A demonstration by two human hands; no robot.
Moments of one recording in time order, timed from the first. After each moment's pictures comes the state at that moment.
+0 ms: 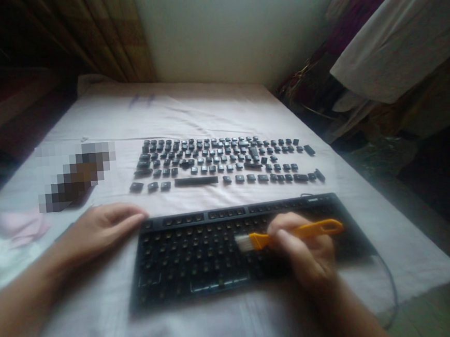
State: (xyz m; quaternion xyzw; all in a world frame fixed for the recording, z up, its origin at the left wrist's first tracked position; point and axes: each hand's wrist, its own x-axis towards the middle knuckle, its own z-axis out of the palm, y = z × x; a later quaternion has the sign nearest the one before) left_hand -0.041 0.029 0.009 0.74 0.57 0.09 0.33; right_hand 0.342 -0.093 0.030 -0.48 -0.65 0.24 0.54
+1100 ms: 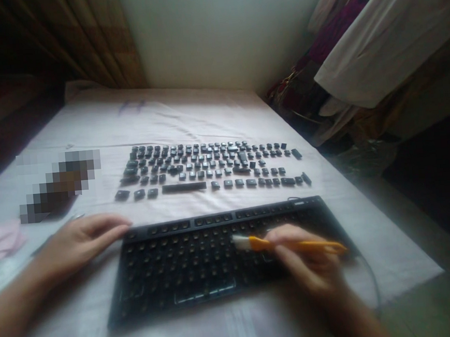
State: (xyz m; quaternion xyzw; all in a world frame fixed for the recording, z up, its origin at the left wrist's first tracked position) left_hand -0.042 0.028 0.007 0.72 0.62 0.10 0.31; right_hand 0.381 -0.109 0.023 -0.46 -0.70 0.20 0.51
